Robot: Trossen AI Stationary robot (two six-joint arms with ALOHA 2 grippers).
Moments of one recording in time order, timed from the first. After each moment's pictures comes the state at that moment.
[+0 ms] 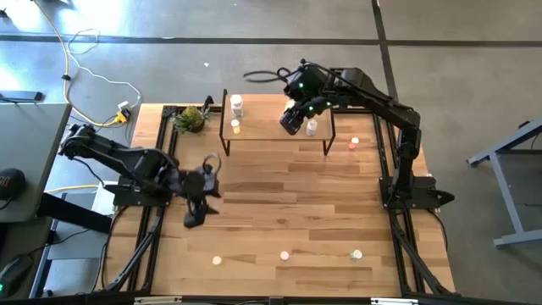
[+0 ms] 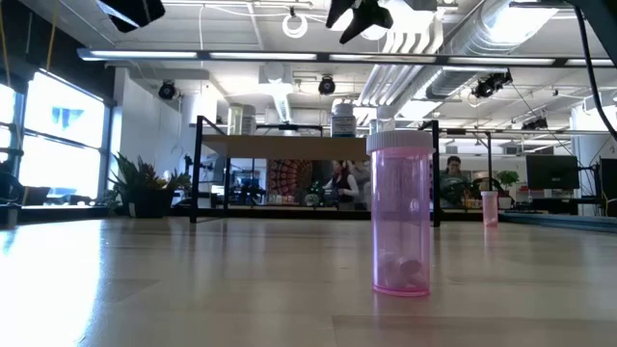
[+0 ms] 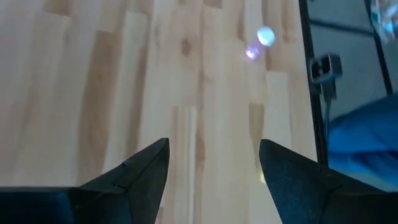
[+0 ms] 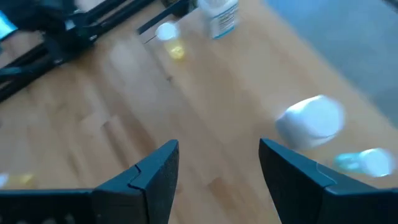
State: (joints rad) left arm -0.24 1.10 1.08 -0.89 -0.04 -0.43; right arm -0.30 1.90 2.36 -1.37 0.03 0.31
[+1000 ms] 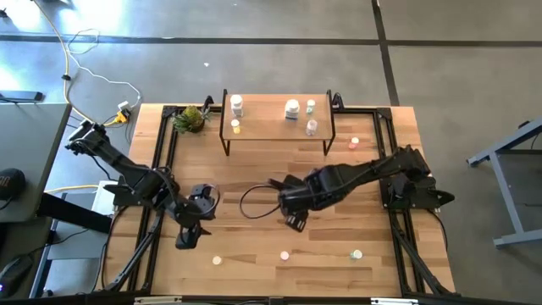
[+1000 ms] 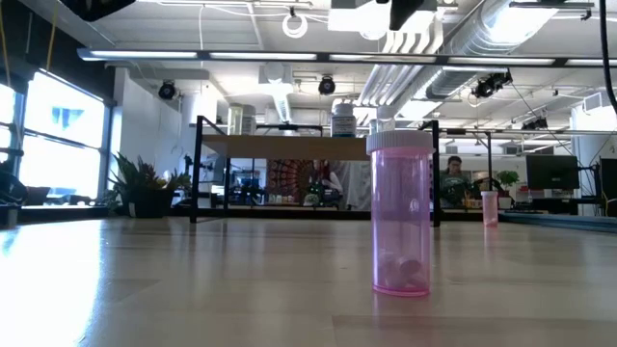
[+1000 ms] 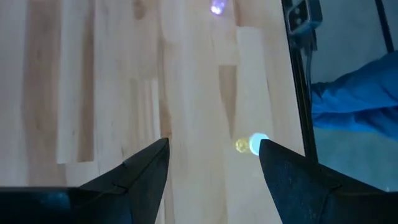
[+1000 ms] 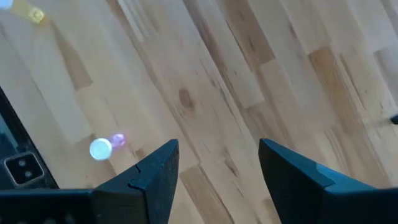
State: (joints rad) left arm -0.47 1.20 1.08 -0.89 -0.09 -0.52; right arm 0.31 1.90 1.99 -1.40 0.18 0.77
